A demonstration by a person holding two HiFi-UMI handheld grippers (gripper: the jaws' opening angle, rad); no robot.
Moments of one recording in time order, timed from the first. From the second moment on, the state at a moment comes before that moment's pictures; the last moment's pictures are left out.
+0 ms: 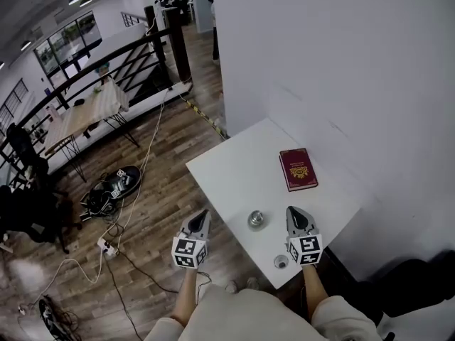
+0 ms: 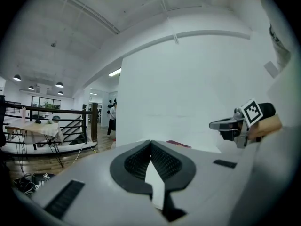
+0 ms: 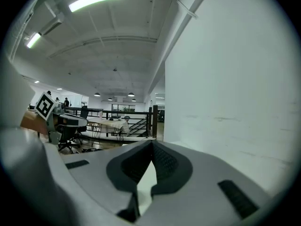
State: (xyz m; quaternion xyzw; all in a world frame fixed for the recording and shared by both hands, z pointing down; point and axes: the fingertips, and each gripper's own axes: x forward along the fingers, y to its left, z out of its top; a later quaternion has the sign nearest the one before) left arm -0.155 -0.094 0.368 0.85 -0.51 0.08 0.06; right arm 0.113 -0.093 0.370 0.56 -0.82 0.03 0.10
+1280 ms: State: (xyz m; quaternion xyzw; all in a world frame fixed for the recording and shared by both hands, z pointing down) left arm -0.160 -0.082 0.356 0.86 -0.51 0.08 0.05; right arm 0.094 -0.076 0.360 0.56 -0.82 0.02 0.10
